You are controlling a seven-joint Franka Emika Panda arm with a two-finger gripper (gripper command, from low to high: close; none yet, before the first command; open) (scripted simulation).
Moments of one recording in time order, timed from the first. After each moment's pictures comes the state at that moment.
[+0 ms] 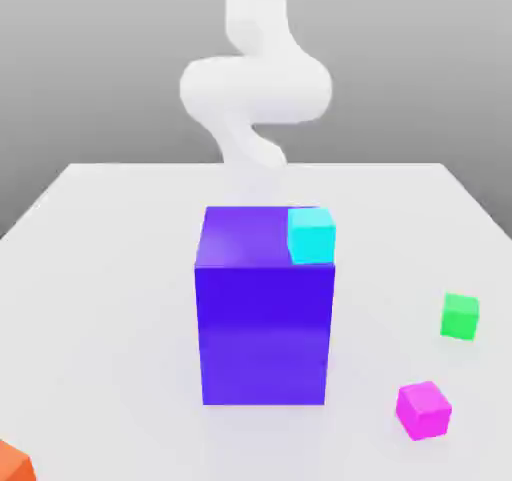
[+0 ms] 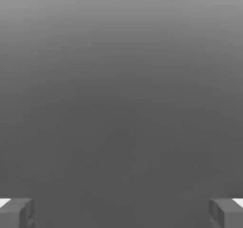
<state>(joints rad) 0.06 -0.72 -0.03 -2.32 0.02 2.33 0.69</state>
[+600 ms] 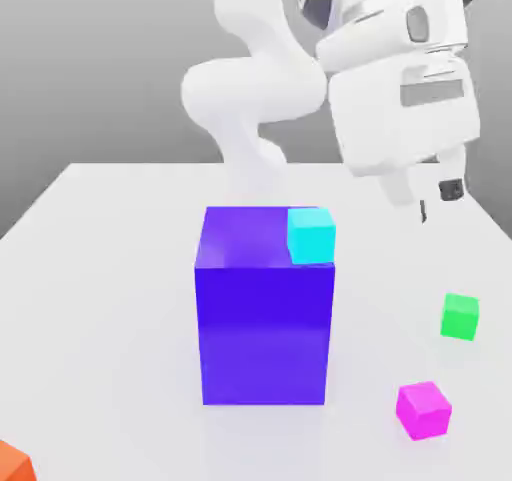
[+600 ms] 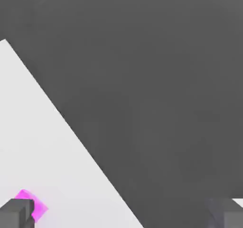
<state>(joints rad) 0.44 -0.18 -0.13 -2.43 0.18 2.56 -0.12</state>
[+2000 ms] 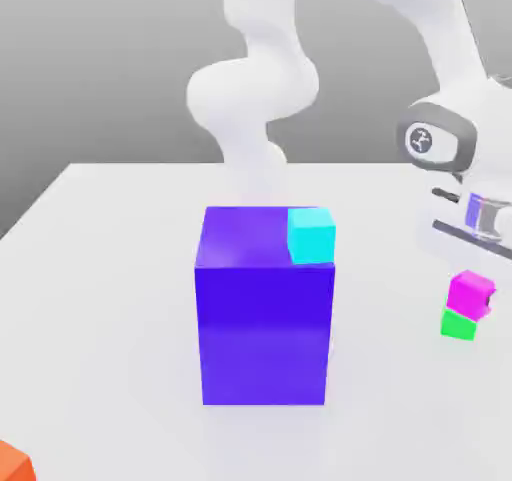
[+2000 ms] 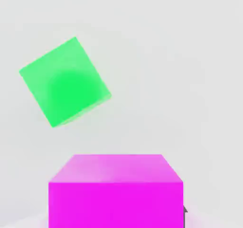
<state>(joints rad) 0.82 -0.03 0.12 -2.71 0.01 2.68 -0.75</state>
